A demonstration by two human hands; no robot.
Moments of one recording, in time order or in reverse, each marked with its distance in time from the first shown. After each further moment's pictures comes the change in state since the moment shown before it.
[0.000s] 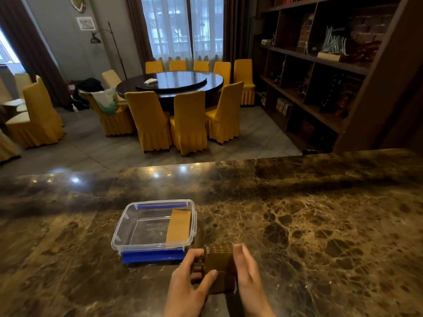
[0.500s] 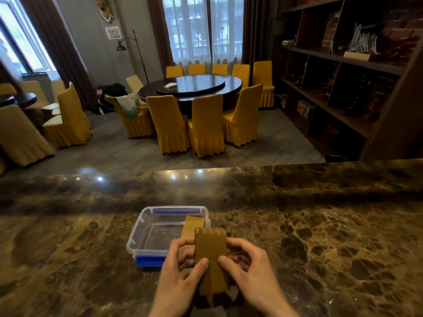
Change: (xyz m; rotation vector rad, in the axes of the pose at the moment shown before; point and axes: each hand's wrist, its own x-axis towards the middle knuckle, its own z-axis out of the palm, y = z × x) left_hand 0.013 0.022 -0.036 -0.245 0.130 -0.066; right_hand 0.020 -0.042 0.002 -0.299 -0.119 -0.170
